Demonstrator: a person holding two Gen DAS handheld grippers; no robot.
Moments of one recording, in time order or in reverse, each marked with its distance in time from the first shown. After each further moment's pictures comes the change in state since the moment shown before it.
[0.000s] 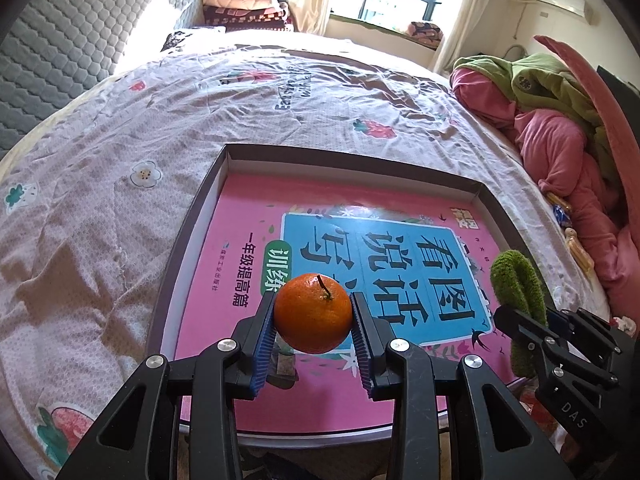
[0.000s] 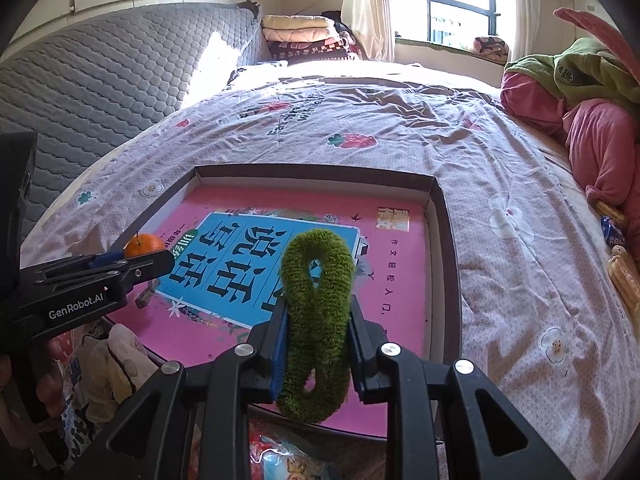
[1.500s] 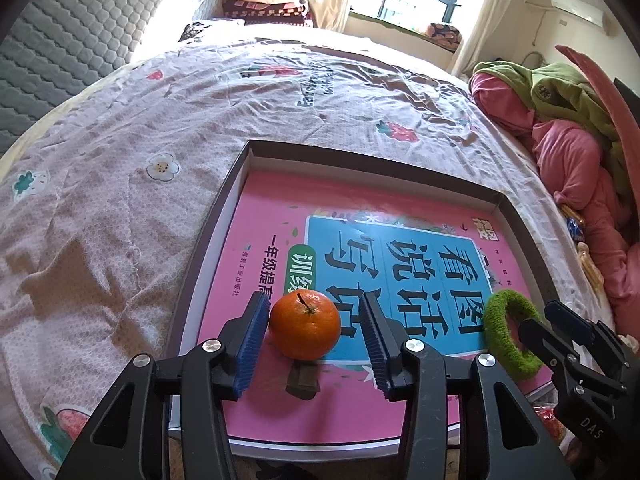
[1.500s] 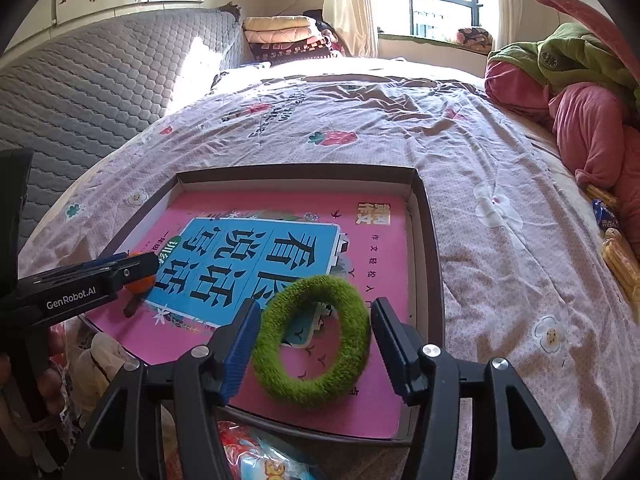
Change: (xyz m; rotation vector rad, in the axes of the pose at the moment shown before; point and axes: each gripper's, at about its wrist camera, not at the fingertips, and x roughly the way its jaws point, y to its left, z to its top) left arm 0.004 0.012 0.008 -0.054 0.013 0.040; right arm -0.003 -0.012 0.002 0.057 -0.015 -0.028
